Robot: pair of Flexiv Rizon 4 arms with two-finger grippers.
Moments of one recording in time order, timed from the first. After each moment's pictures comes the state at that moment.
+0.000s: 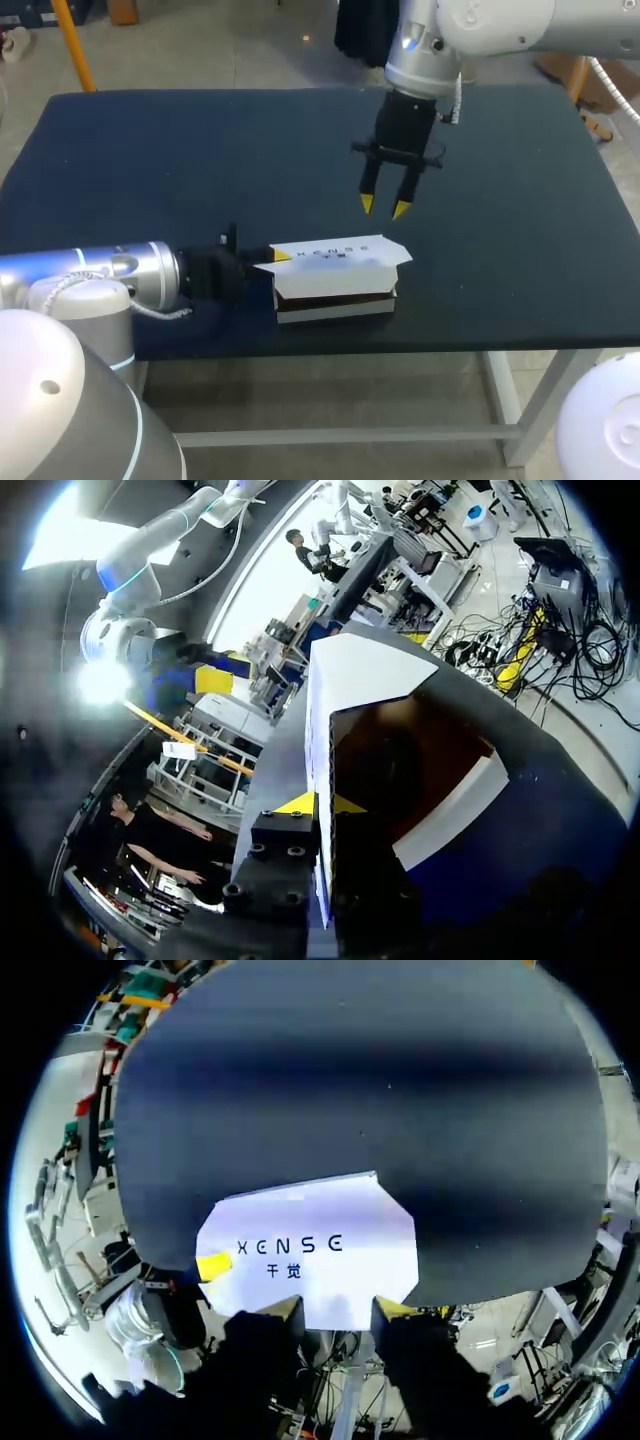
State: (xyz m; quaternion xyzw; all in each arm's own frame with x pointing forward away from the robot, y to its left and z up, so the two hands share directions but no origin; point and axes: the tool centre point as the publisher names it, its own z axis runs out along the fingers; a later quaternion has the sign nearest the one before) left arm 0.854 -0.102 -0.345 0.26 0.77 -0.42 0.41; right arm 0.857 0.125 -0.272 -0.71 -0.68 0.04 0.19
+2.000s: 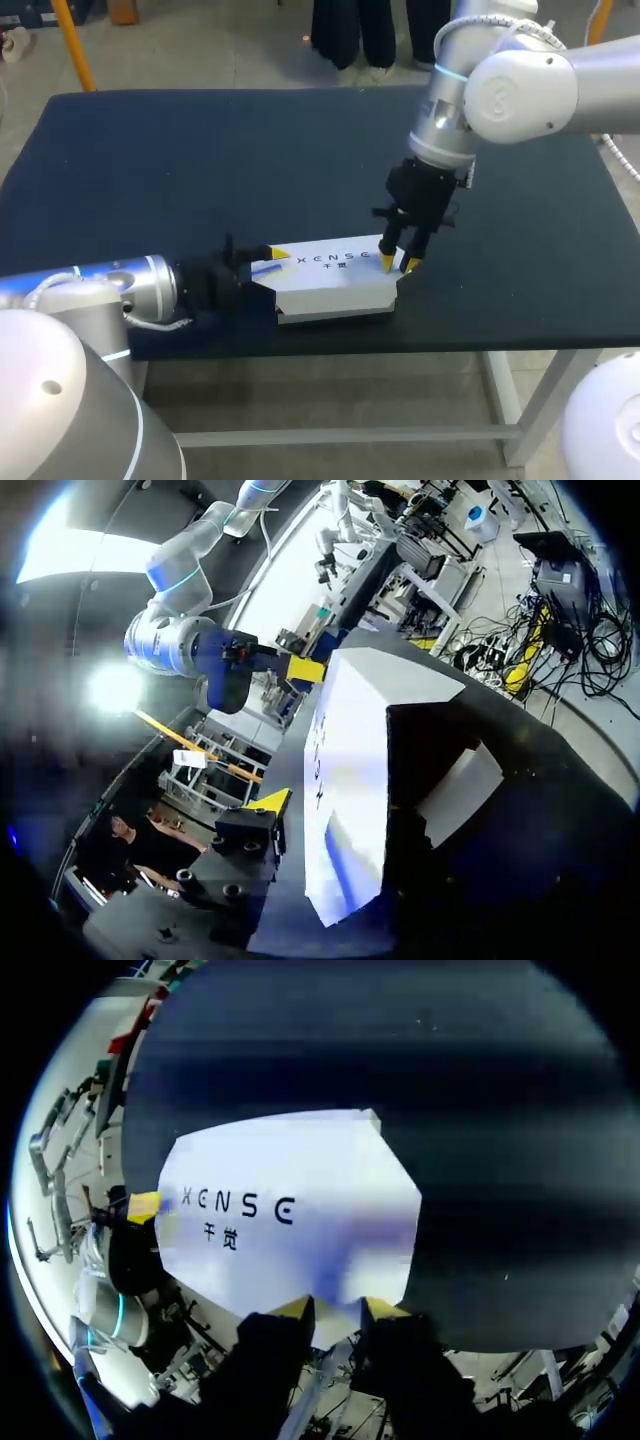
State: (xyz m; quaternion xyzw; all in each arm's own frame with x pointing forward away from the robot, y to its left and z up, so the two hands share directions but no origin) left arm 0.851 -0.100 -0.355 0.26 0.74 -0.44 0.43; right arm 0.812 0.099 -0.354 -0.62 -0.75 0.00 0.22
